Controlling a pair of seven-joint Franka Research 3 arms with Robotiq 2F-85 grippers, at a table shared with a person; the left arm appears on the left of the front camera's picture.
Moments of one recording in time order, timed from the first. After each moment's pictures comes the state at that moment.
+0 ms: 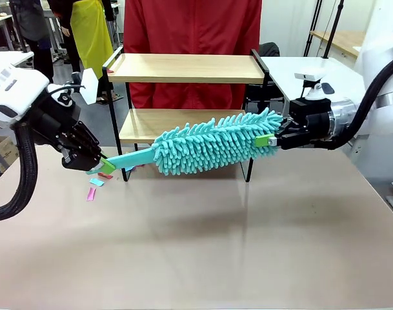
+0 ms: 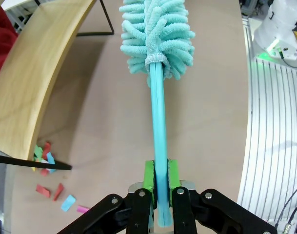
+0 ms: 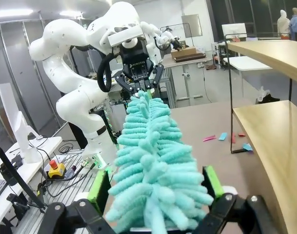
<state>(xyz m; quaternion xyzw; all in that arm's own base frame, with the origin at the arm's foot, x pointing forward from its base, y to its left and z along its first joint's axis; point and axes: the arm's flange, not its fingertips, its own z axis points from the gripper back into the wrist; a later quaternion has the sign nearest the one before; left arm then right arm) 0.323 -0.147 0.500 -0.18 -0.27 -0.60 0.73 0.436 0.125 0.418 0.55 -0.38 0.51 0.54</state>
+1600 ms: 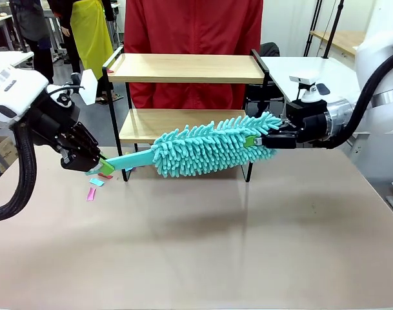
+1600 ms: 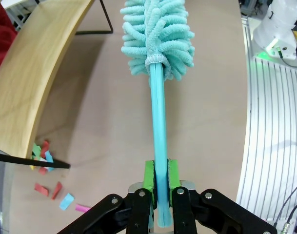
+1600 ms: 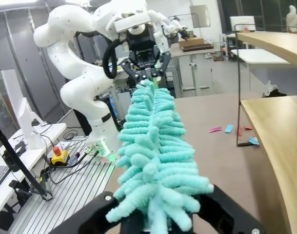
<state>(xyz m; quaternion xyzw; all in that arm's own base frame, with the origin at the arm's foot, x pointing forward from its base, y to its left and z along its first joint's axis) 0.322 -0.146 0.499 -0.19 -0.26 -0.60 0.73 0.438 0.128 0.414 0.54 -0.35 0.54 0.53</state>
